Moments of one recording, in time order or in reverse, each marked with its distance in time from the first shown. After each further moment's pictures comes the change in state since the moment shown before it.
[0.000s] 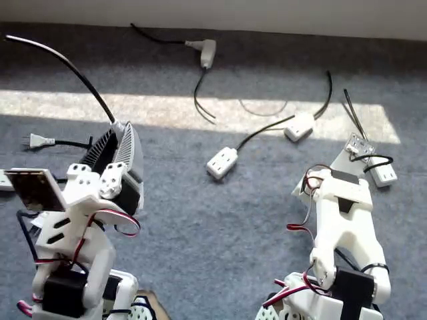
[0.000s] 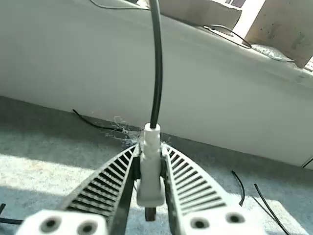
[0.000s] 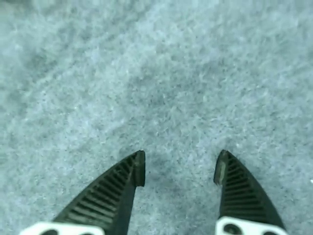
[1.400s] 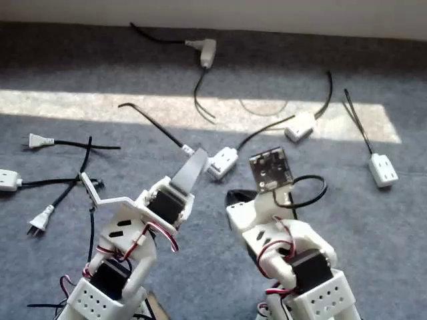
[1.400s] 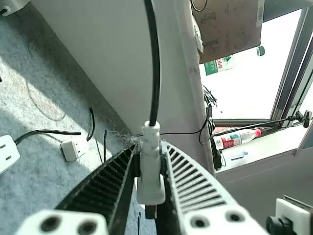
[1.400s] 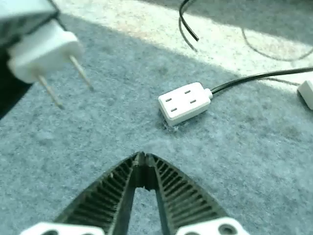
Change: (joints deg) left arm 21.3 -11.3 37.2 -32.9 51.2; right arm -41.7 -66.0 17.2 11.3 16.4
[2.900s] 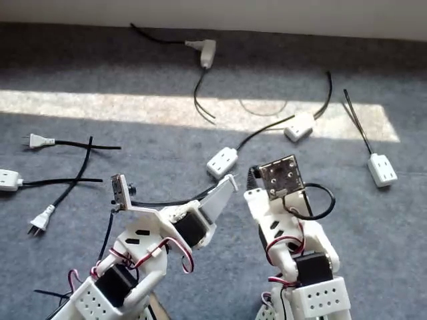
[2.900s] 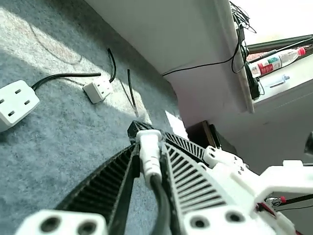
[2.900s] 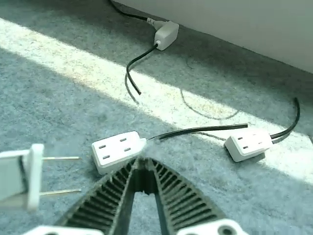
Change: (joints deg) left arm 14.2 -0.2 0.2 12.0 -10.0; right arm 15.1 -5.2 12.4 -19.9 15.4
